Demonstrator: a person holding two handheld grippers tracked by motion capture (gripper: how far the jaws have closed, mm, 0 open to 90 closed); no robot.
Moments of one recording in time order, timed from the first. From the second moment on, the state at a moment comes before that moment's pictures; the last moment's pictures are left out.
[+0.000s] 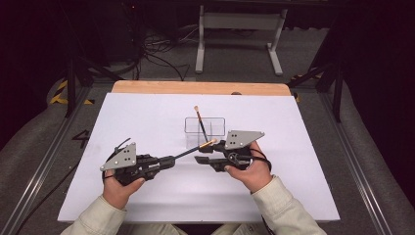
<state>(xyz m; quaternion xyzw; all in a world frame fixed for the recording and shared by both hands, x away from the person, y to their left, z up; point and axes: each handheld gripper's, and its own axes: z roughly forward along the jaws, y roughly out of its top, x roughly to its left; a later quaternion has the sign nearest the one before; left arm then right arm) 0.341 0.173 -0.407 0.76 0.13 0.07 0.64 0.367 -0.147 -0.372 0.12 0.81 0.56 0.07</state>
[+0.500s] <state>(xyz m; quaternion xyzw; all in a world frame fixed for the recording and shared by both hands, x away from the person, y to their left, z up) 0.341 0.172 -0.408 0.76 0.12 0.07 0.64 0.367 -0.149 -0.372 0.12 0.79 0.60 0.06</state>
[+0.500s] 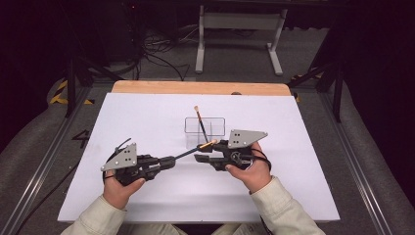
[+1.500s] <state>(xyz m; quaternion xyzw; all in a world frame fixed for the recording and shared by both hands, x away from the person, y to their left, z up) 0.343 0.166 -0.415 0.78 0.11 0.07 0.61 0.370 -0.148 -0.376 0.15 0.75 0.65 0.00</state>
